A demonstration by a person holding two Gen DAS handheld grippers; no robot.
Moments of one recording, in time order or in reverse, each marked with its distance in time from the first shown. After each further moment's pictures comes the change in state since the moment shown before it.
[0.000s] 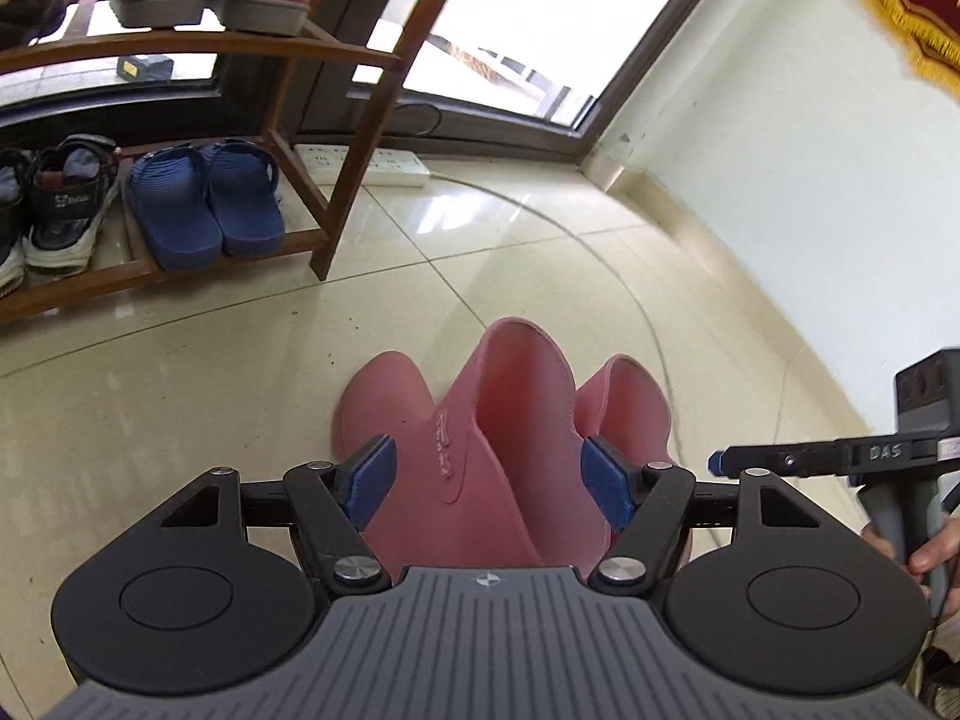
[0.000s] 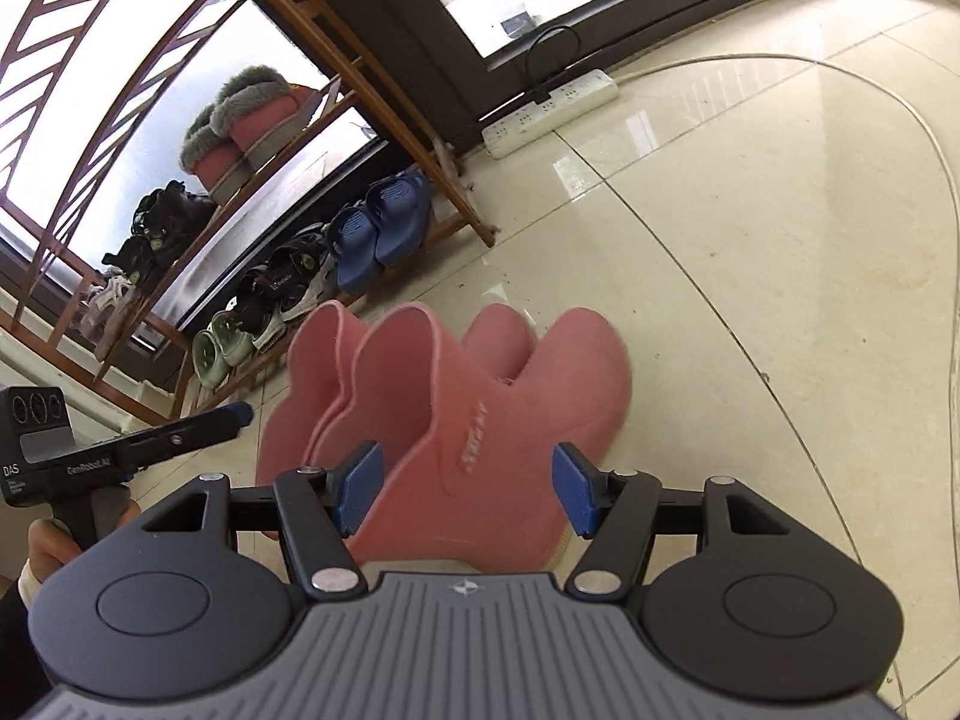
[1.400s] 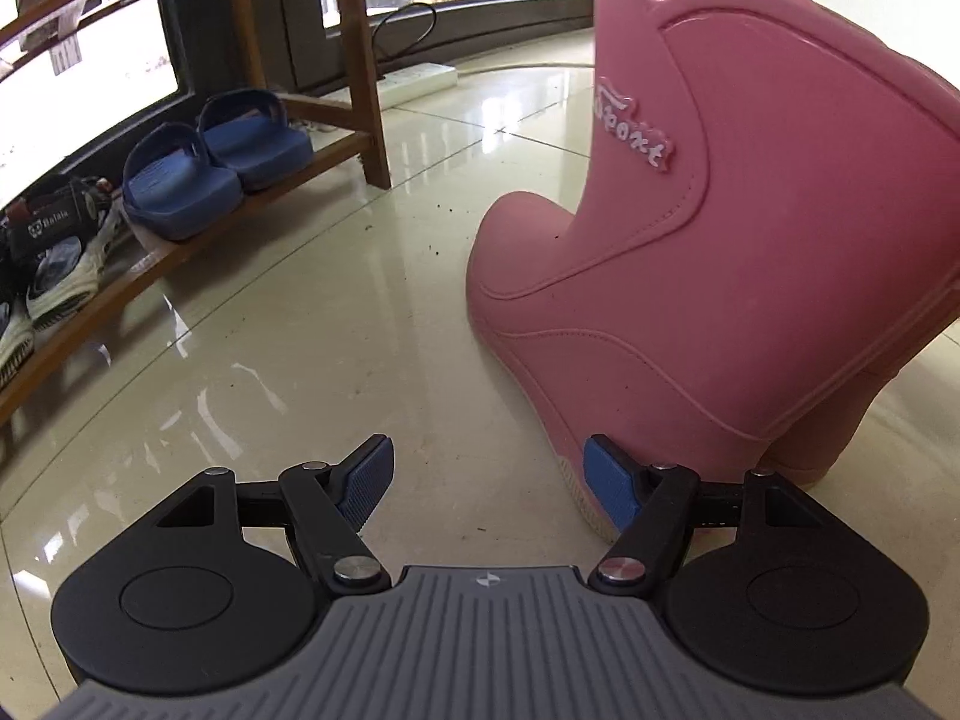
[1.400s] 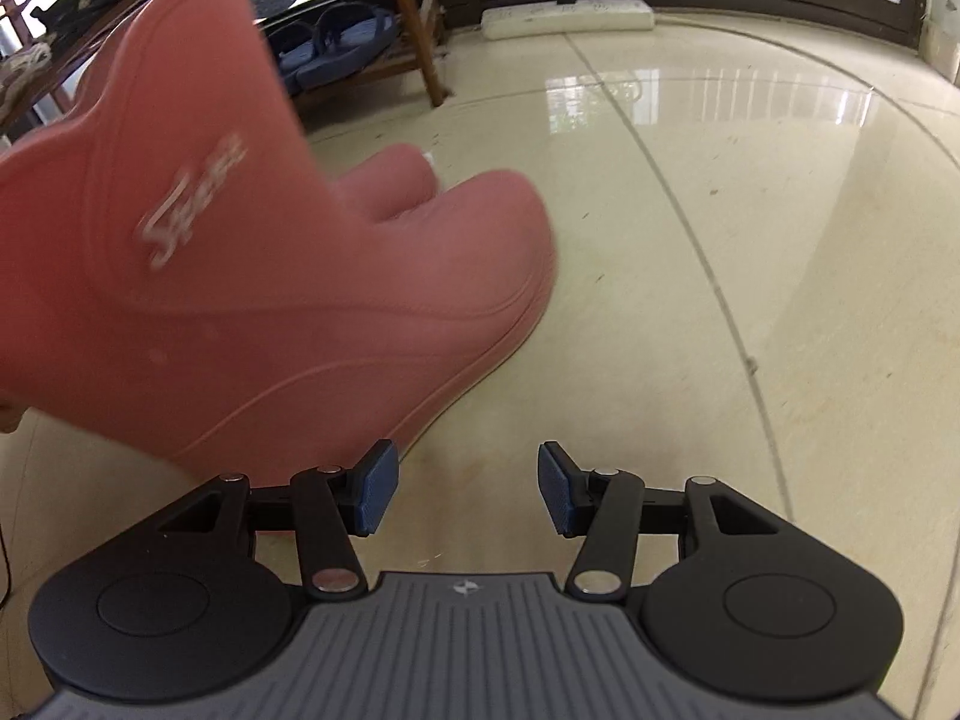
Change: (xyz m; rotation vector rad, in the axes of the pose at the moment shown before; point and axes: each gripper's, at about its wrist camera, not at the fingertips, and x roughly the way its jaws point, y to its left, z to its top) left arm 0.101 0.055 -0.077 0.403 0.078 0.231; right arm 0.110 -0.062 -0.056 -0.342 0.139 -0.170
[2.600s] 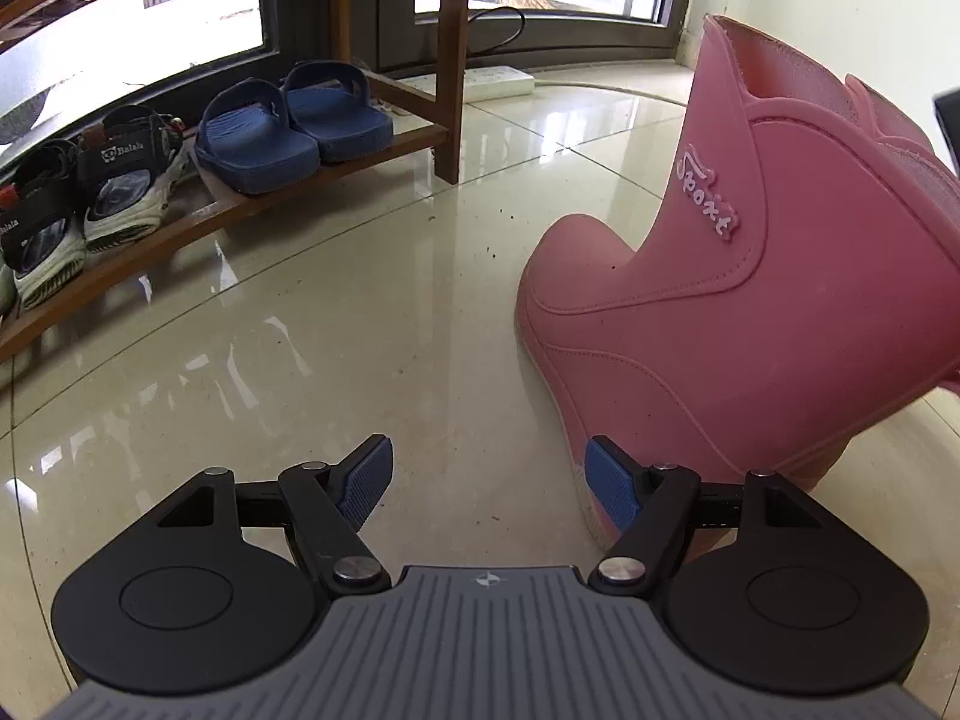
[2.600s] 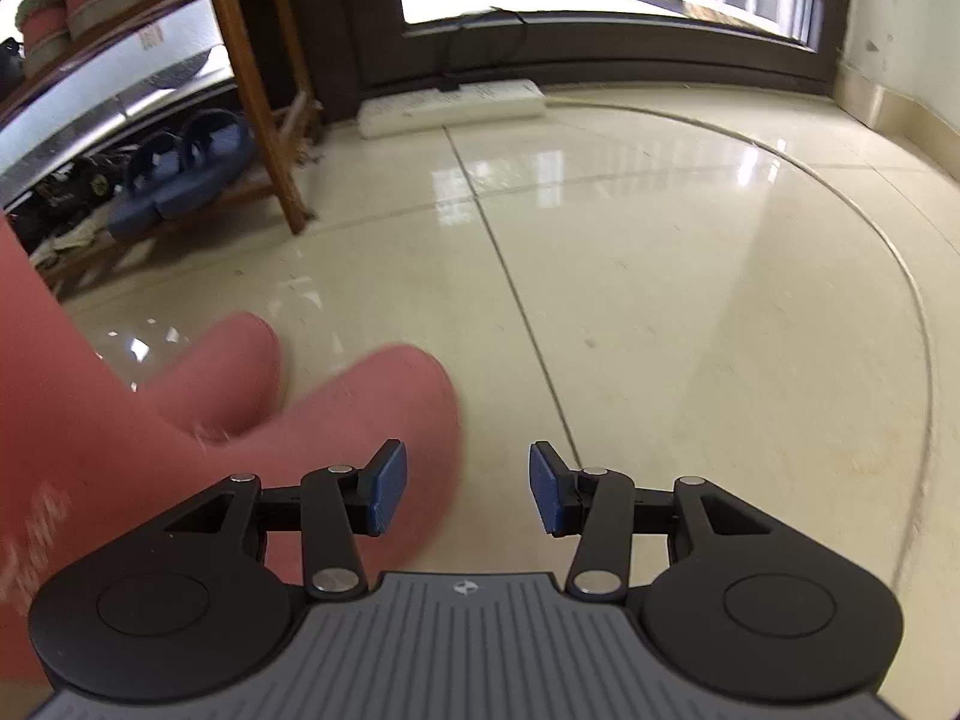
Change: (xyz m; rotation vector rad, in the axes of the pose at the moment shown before) left arm -0.023 0.017 -0.005 -0.175 -0.023 0.060; right arm 0.005 -0.046 0.070 0.034 -0.153 -0.146
